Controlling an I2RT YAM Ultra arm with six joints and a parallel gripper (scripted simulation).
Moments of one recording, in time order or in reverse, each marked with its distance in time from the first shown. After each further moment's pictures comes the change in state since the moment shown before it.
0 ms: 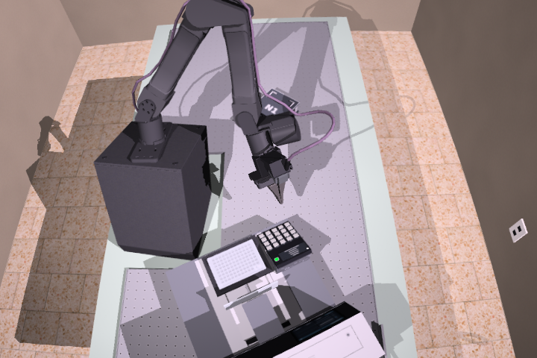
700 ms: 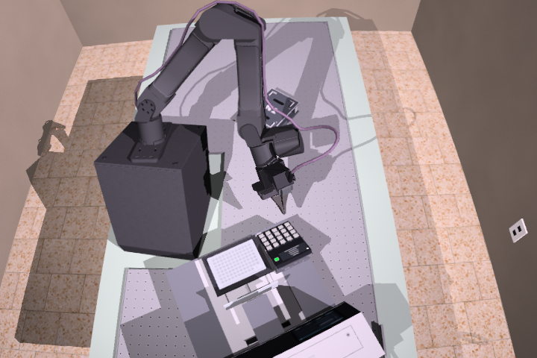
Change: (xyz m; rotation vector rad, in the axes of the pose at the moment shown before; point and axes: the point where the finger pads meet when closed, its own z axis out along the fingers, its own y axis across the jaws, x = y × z) arm 0.000 -0.002 0.031 0.007 -0.002 -0.002
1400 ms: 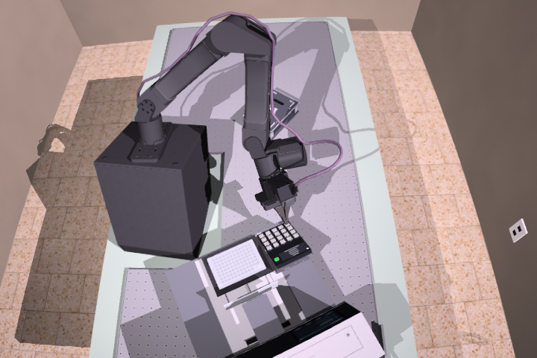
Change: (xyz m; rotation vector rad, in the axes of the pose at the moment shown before) arm 0.002 -0.003 0.031 0.016 0.005 -0.004
